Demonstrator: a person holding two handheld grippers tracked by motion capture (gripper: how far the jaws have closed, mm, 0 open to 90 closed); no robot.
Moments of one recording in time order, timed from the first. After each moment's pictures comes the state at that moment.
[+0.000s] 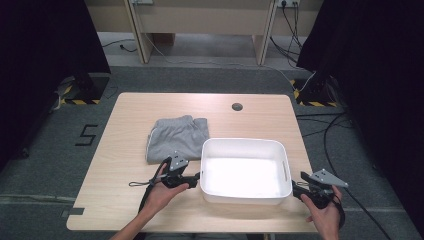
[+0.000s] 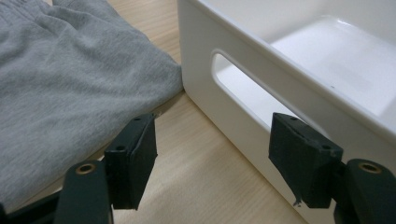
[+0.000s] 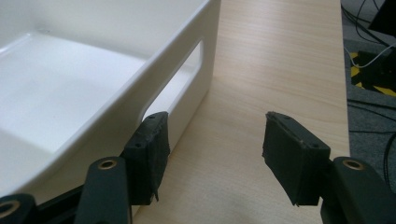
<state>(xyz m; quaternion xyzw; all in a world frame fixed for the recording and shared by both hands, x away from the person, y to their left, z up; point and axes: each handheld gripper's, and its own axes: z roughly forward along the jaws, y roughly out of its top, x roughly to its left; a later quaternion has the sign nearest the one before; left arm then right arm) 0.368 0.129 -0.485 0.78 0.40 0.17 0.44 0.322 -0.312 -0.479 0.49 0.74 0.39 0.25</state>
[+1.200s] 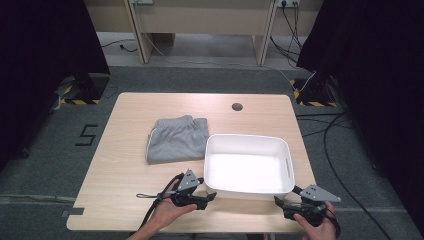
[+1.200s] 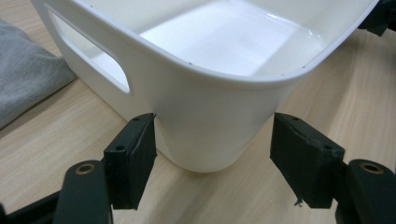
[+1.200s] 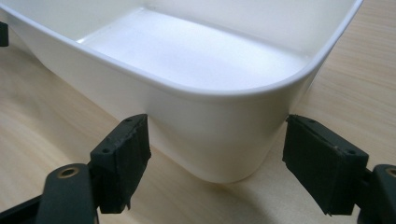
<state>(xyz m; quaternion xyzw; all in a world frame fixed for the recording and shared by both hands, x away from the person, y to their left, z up) 0.325 0.100 -0.494 0.82 0.32 0.11 0.47 0.285 -0.287 -0.487 0.42 0.78 0.42 0.20</state>
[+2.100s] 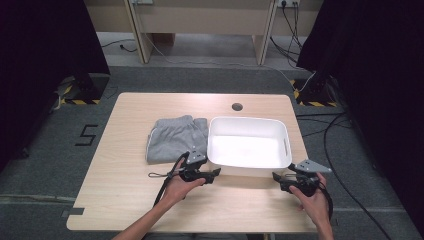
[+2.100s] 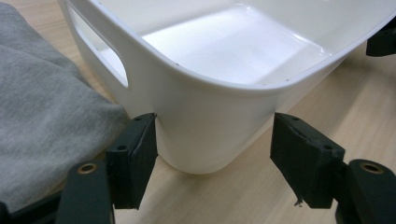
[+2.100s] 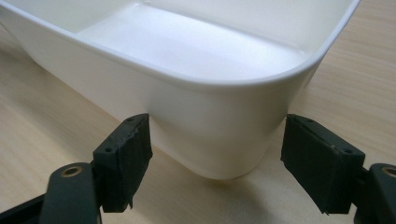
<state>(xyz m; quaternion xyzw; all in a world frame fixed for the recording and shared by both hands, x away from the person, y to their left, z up) 0.394 0.085 -0.490 0.79 0.38 0.12 0.47 0.364 -0.290 -0.489 0.43 0.78 0.41 0.21</state>
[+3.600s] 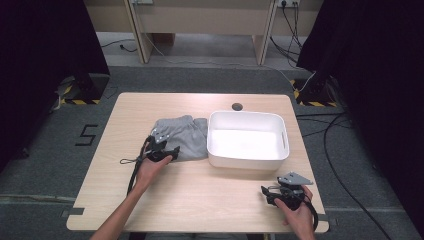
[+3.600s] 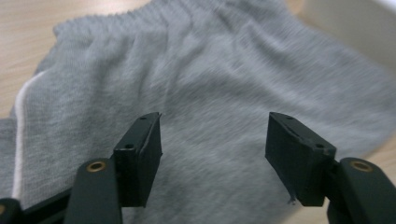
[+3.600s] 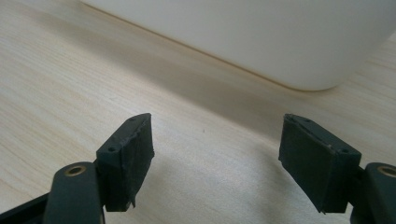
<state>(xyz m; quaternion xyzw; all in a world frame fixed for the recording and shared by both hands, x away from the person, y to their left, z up) 0.454 0.192 -0.508 0.76 0.50 0.24 0.35 0.329 -0.247 -0.509 0.46 0.79 0.36 0.20</state>
